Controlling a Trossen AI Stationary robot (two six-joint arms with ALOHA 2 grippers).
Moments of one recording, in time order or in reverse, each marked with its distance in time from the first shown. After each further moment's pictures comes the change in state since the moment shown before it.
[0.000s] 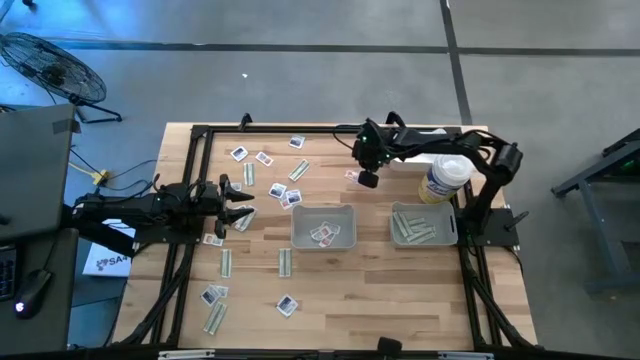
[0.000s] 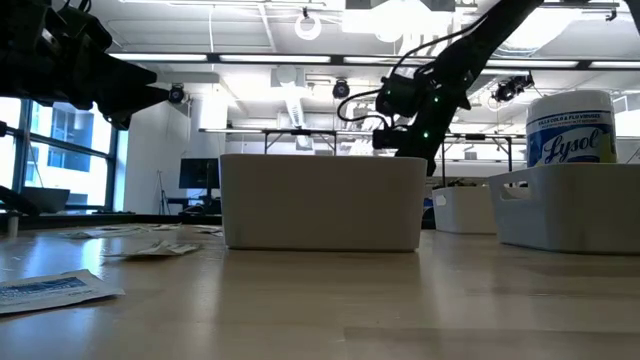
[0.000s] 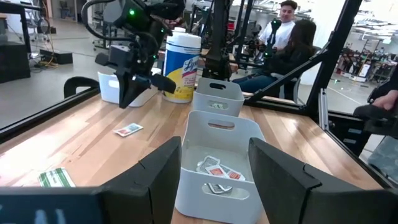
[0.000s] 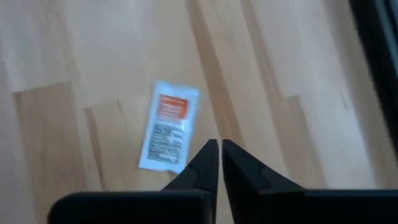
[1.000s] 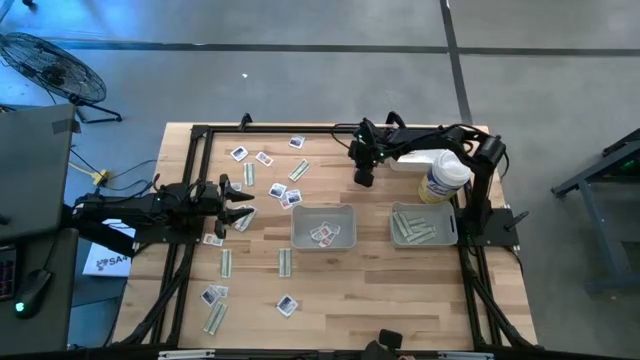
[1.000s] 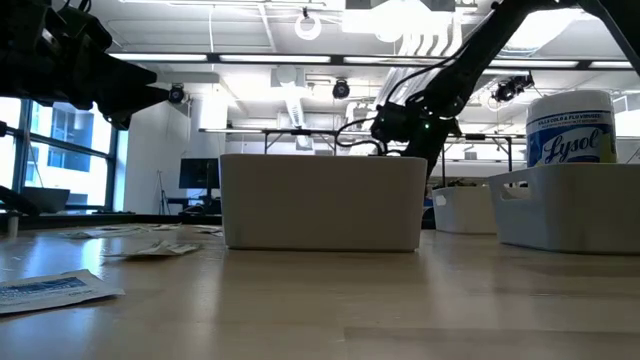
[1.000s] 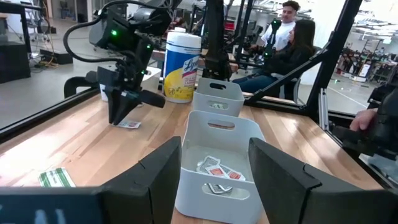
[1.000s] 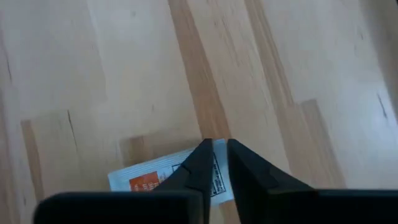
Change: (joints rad) left arm 0.000 0.000 0.000 0.000 0.000 0.000; right arm -0.058 0.182 0.009 0.040 -0.018 -0.064
